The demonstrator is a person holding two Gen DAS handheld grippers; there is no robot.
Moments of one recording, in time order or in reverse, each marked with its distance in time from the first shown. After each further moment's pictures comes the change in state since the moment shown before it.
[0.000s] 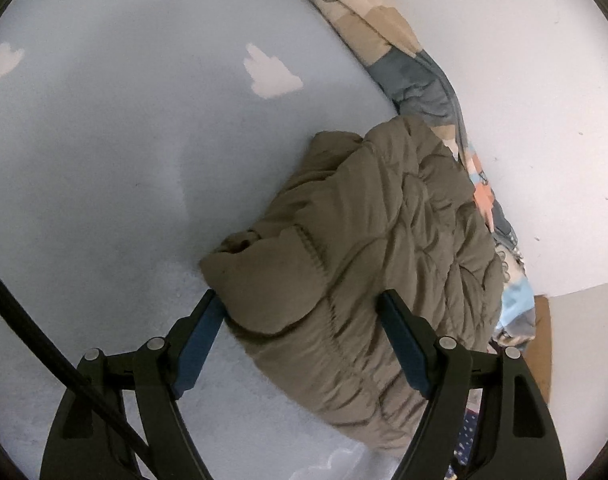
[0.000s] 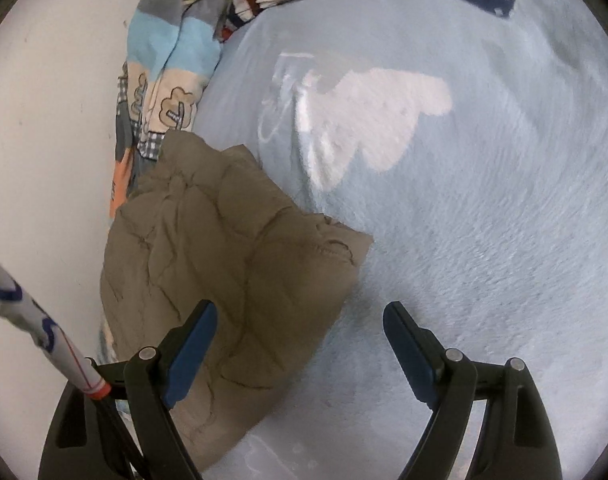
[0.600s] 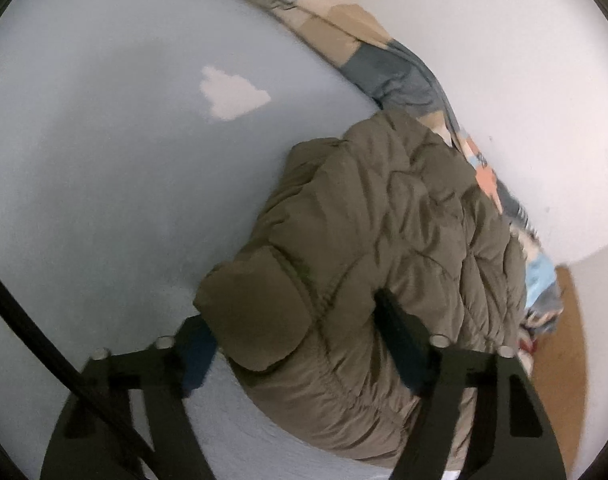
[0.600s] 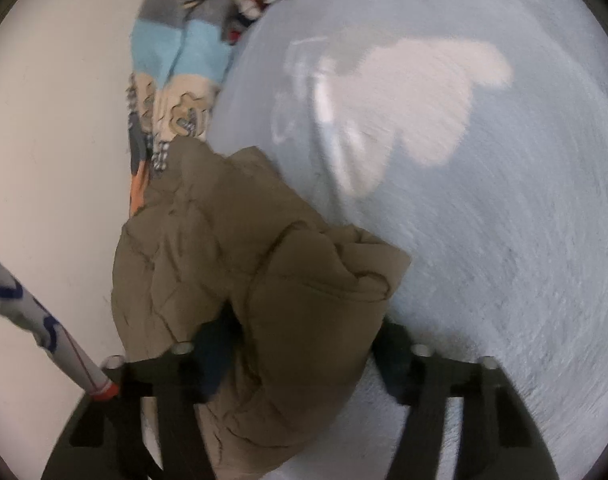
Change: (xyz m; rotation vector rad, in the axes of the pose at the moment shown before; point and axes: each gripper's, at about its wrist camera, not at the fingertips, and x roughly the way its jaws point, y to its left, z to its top) left arm 0.025 -0.026 0.007 0.207 -0.051 0.046; right arm 0.035 0.018 0.007 -0.092 -0.042 0.055
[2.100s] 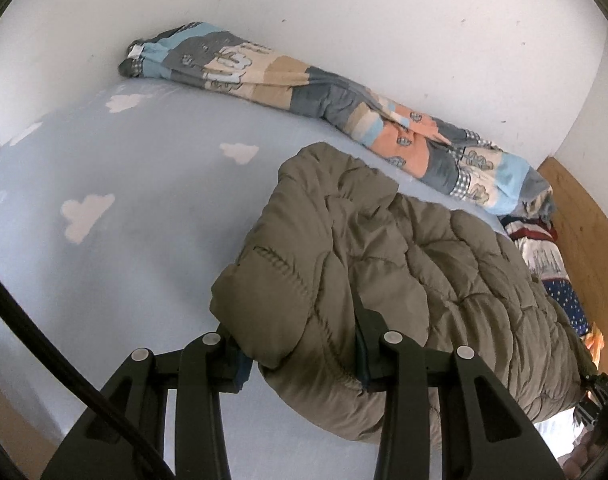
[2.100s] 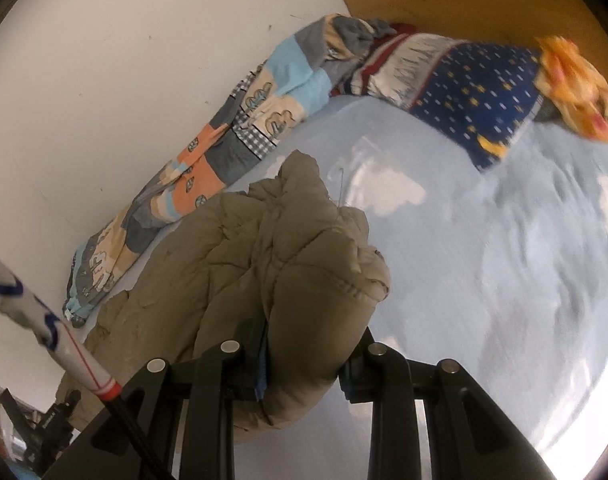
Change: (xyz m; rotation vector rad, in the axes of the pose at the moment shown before) left arm -0.212 0.008 -0.133 0.388 -0.135 0.081; right arm -0.216 0.020 -0.116 -0.474 -0.139 -0.095
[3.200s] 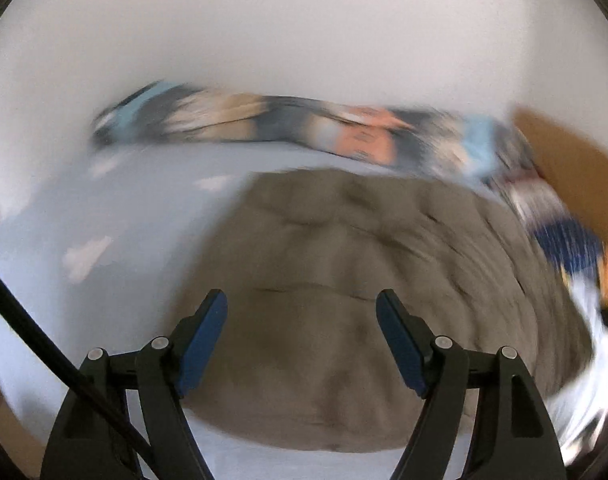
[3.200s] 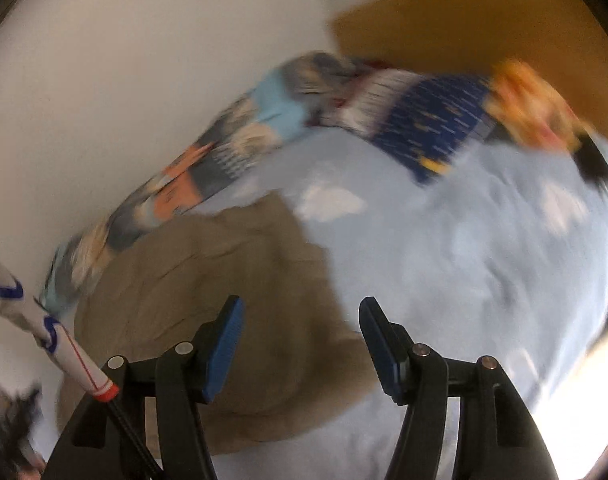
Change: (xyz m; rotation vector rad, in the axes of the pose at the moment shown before) left arm -0.014 -0.067 -0.063 0.353 -0.116 -0.002; right arm -0.036 -0.015 -0.050 -0.177 -0.131 -0.081
